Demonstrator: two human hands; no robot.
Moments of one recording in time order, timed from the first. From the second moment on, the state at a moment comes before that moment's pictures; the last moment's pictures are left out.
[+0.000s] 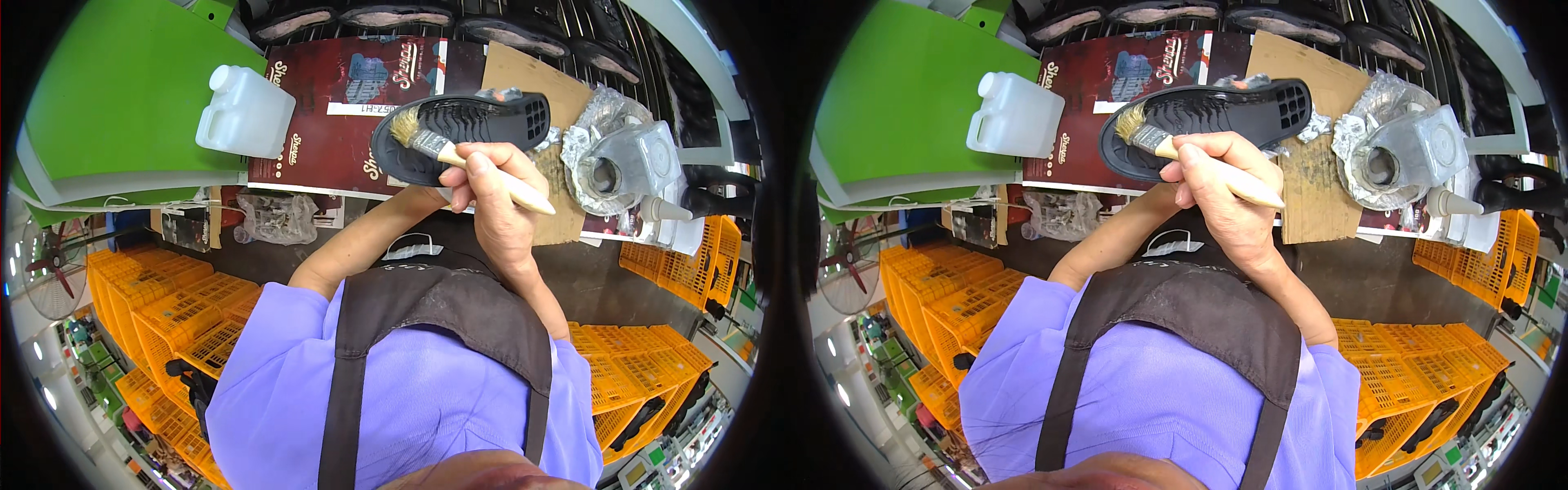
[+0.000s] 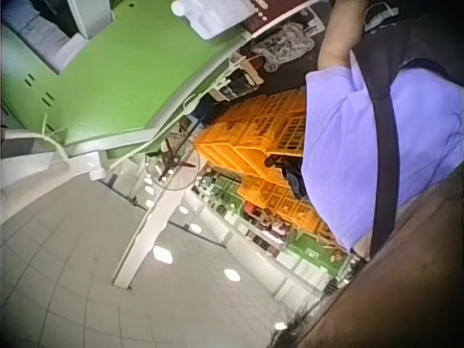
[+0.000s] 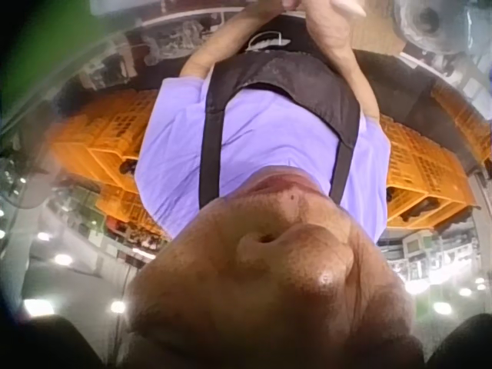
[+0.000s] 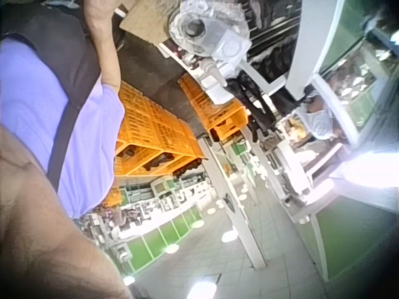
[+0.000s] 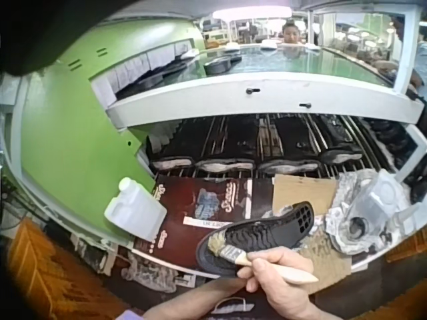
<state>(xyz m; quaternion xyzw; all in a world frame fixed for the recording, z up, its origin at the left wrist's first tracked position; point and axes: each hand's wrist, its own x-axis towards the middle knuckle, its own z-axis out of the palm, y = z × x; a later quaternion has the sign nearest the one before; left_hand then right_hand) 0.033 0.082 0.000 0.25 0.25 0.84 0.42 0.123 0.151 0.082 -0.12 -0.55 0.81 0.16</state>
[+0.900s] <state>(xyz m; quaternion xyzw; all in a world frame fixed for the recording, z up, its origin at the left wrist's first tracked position) 0.011 0.041 0.029 0.37 0.39 0.64 0.55 0.097 0.230 0.099 -0.12 -0.59 0.73 0.33</state>
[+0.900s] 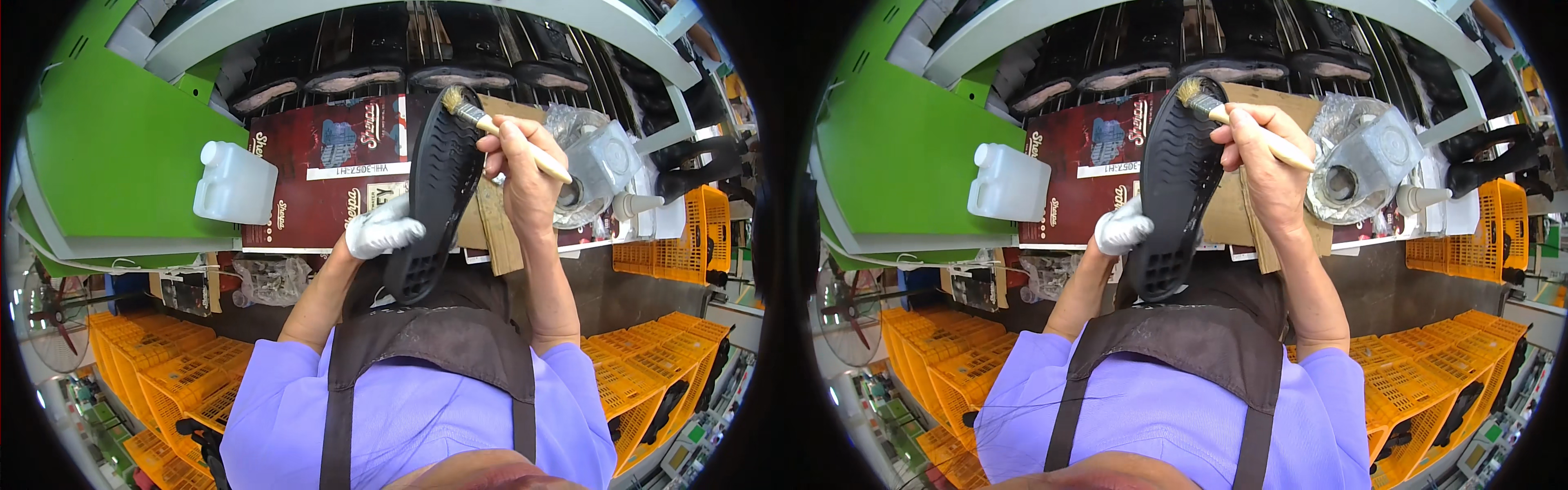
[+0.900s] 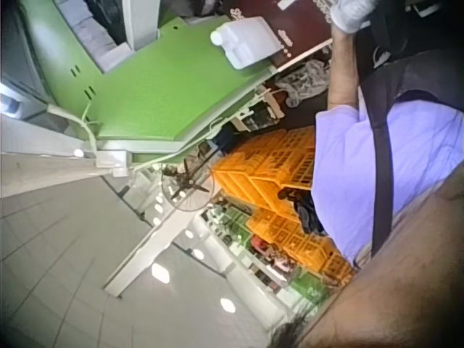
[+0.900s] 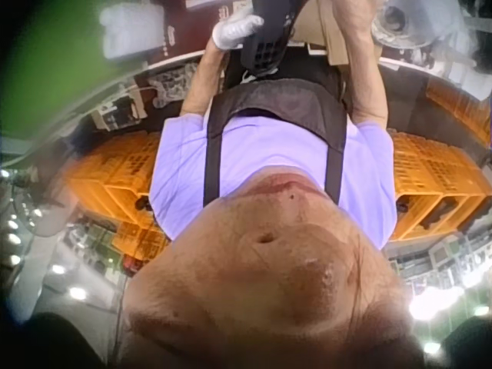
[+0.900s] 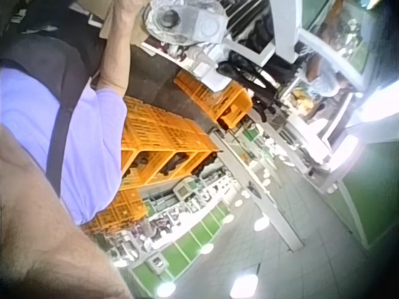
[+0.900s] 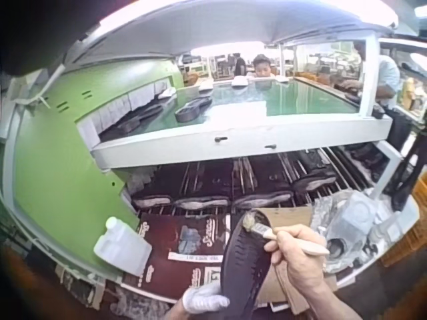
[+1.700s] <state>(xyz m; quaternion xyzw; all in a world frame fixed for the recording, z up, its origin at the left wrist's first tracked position) 0.003 0.055 0.032 0.02 0.25 0.82 0.52 0.111 0.189 0.078 -0.09 -0.63 0.75 0.18</state>
